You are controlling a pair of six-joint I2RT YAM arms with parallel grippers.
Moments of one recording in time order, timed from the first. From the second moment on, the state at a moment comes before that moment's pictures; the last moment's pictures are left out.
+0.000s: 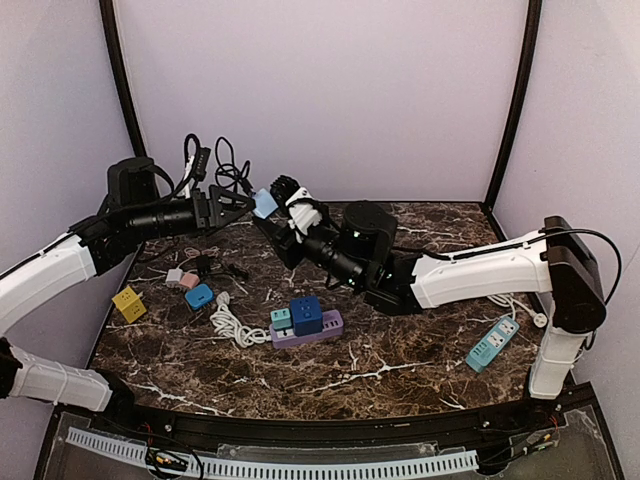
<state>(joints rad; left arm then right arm) -0.50 1.14 1.00 -0.10 0.55 -0.61 1.14 1.82 1.26 0.72 0.17 -0.29</state>
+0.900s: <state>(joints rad) -0.50 1.16 1.00 -0.03 0.59 -0.65 1.14 1.88 1.31 0.71 0.15 -0.28</state>
